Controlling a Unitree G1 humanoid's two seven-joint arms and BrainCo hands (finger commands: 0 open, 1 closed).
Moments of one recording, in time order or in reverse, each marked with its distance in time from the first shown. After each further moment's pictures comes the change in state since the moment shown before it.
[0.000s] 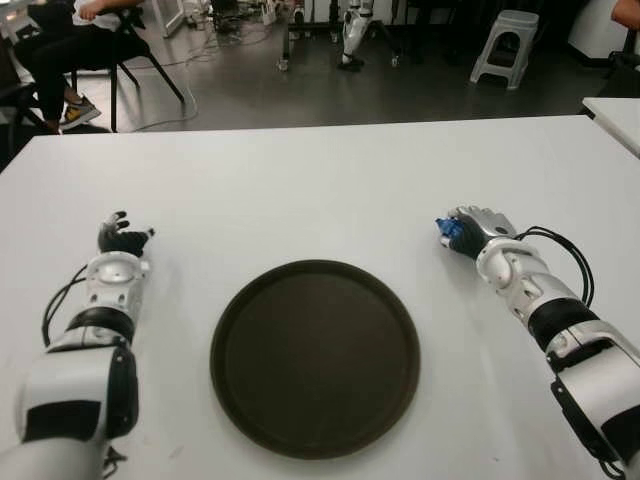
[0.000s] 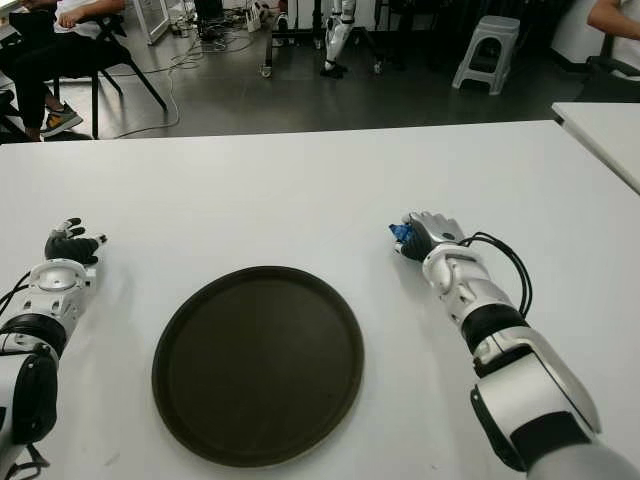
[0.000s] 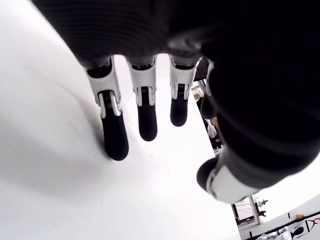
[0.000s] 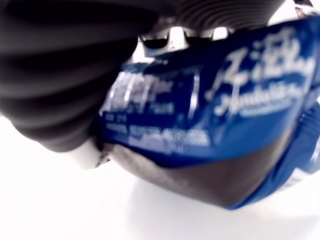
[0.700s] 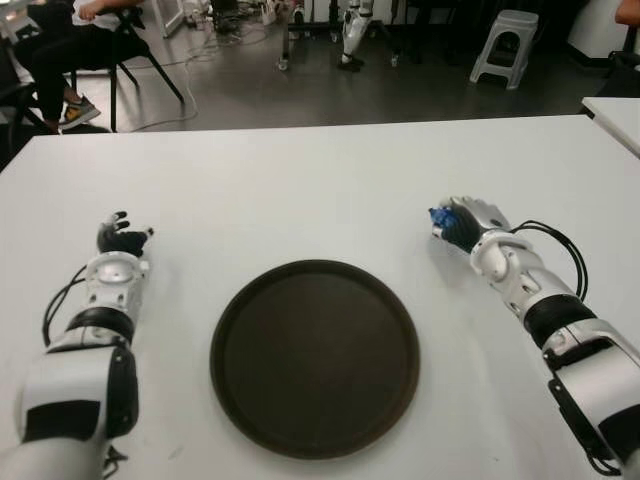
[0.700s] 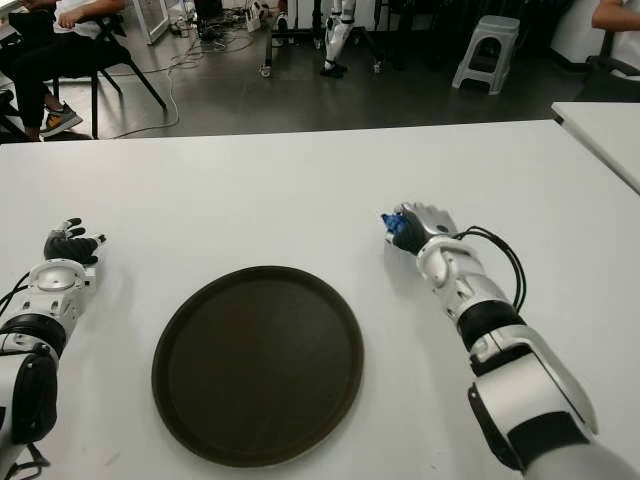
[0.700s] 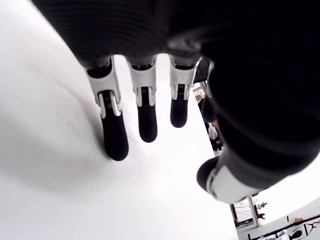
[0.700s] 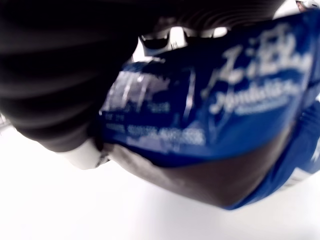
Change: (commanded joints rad) left arm 0.003 -0.003 0.006 -0.001 -0.005 -0.012 -0.008; right arm -0.032 0.016 -0.053 -0.114 0.031 -0.009 -0.021
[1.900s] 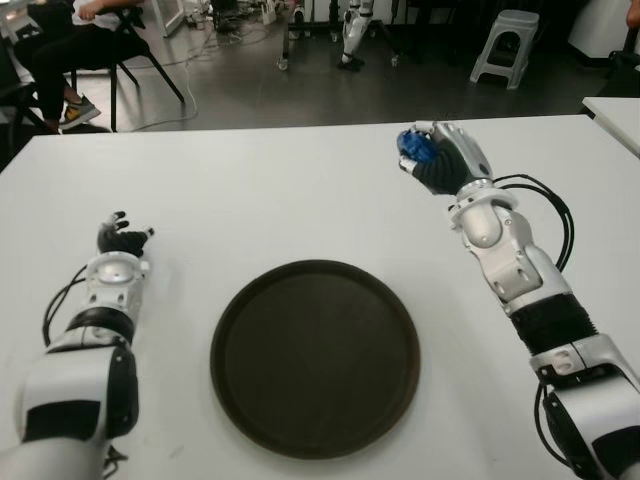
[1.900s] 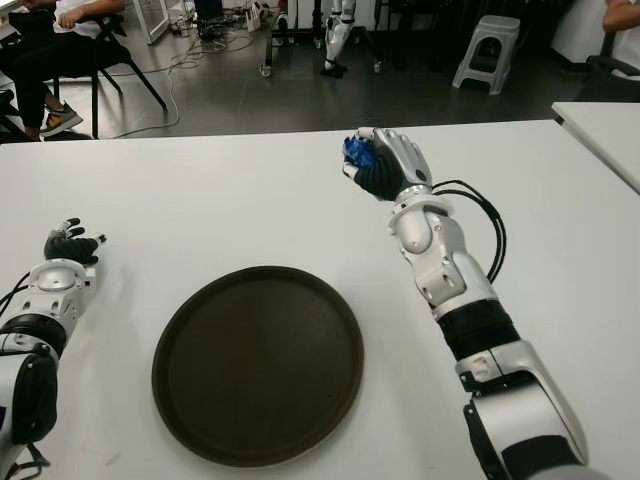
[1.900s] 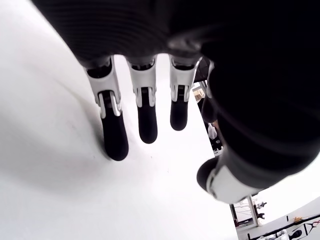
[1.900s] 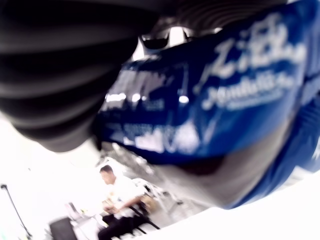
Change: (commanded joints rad) left arm -0.001 0.001 -0.003 0.003 0.003 0.005 0.001; right arm 0.139 0.048 -0.160 -0.662 0.100 0.132 0.100
